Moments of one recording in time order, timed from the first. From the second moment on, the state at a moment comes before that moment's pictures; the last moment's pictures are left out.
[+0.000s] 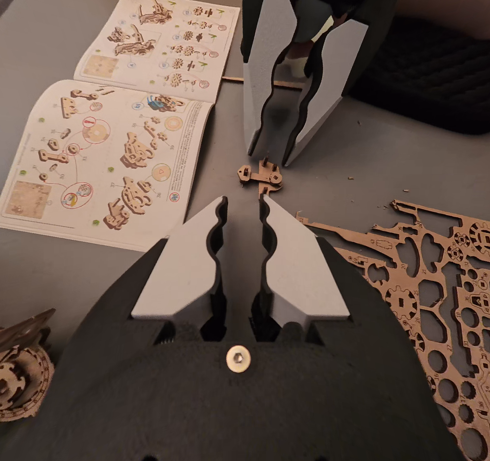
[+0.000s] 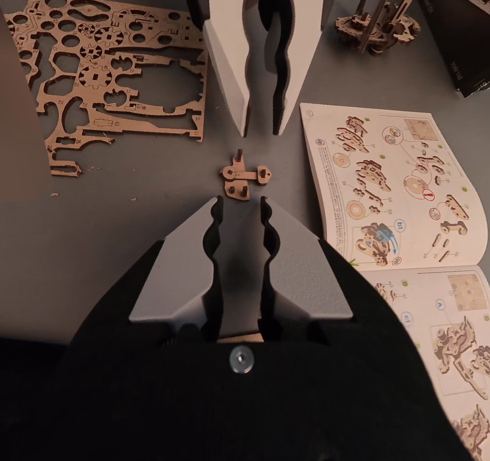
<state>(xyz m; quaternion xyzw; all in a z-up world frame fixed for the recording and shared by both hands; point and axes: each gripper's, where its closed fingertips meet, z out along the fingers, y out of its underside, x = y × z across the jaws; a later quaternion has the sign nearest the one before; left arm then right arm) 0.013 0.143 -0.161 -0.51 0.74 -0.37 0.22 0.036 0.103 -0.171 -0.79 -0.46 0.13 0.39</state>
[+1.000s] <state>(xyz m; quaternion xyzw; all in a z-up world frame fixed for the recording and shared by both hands) -0.050 0.134 -0.074 -0.67 0.54 -0.24 0.45 0.084 0.053 -0.088 -0.85 -0.12 -0.26 0.44</state>
